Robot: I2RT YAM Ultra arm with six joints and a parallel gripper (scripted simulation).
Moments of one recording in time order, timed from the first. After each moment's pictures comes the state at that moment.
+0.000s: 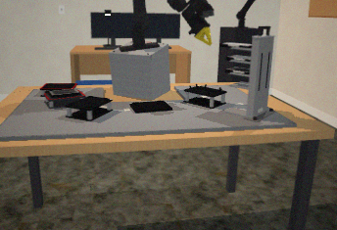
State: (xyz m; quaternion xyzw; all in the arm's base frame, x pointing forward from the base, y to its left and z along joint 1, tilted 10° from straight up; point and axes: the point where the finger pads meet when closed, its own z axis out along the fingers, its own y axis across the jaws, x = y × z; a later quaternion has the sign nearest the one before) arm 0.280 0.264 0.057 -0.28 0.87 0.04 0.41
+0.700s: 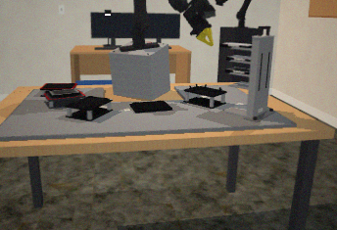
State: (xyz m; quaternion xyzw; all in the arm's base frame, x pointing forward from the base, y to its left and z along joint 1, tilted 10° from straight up) arm 0.288 0.268 0.054 -0.28 0.87 0.03 0.41
